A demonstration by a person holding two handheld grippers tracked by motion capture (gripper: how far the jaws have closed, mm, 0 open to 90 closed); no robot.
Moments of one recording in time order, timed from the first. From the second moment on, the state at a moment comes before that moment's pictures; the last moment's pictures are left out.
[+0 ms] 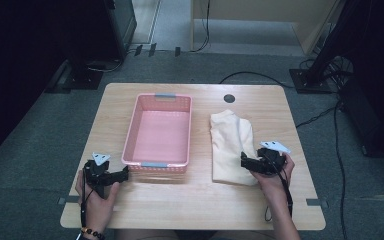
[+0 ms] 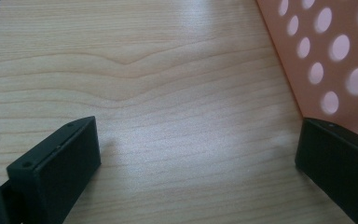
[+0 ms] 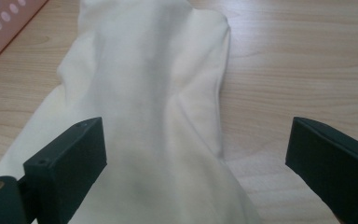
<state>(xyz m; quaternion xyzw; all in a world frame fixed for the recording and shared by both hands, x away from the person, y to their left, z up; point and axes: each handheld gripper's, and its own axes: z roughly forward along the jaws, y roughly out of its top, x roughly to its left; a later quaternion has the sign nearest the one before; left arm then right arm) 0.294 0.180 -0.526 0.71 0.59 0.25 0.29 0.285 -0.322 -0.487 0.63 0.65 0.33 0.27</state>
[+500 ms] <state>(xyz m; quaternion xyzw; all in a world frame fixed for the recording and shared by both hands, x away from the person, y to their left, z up) 0.294 0.180 -0.526 0.71 0.59 0.25 0.29 0.311 -0.291 -0.492 0.63 0.66 0.32 0.27</state>
